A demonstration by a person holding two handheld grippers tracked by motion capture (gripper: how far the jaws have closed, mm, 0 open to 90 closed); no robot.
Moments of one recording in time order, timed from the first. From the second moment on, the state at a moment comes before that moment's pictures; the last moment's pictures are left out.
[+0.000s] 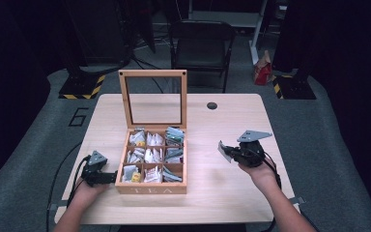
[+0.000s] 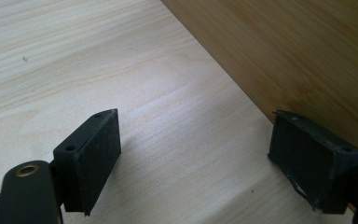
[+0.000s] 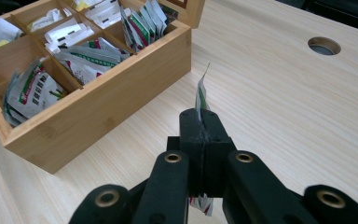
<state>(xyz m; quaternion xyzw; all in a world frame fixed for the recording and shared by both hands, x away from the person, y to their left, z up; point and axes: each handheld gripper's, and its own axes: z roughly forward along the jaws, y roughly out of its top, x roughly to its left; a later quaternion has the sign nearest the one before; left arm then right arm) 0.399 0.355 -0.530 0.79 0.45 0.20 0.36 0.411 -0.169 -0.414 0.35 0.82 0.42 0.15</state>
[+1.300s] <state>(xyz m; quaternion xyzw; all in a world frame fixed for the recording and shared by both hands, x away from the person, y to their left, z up) 0.399 0.355 -0.530 0.79 0.45 0.20 0.36 0.407 -0.178 -0.466 0.38 0.83 0.38 0.17</state>
